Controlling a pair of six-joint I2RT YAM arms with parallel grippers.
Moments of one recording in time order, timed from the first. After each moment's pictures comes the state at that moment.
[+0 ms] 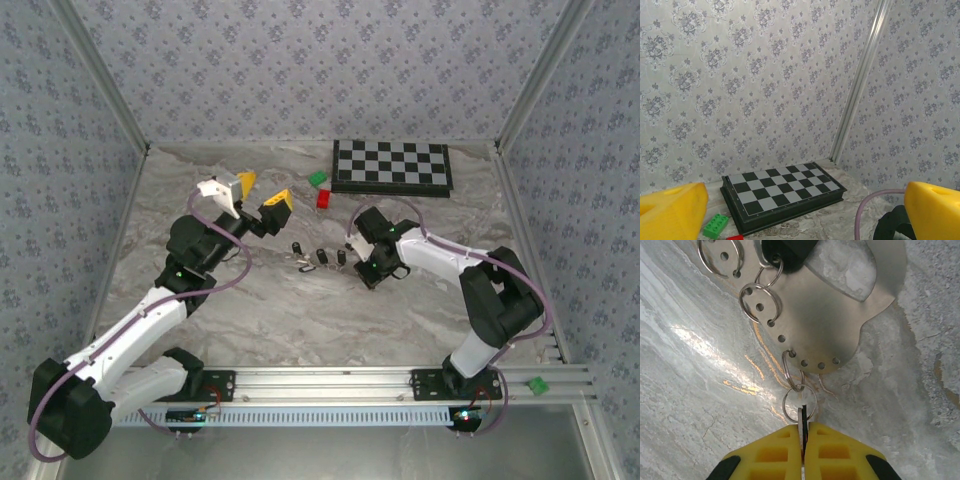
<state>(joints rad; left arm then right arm) -0.54 0.98 0.68 0.50 0.14 -0.30 0.59 1.64 1.02 -0.72 -0.09 -0.07</state>
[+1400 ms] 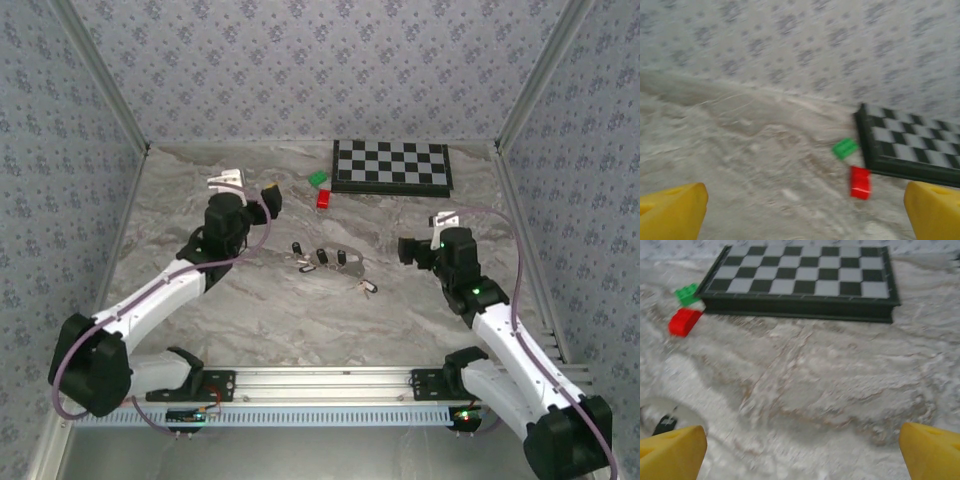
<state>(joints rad) -0.53 1.26 0.83 0.08 -0.45 -0.40 0.27 0.87 0.55 -0.17 0.21 0.15</state>
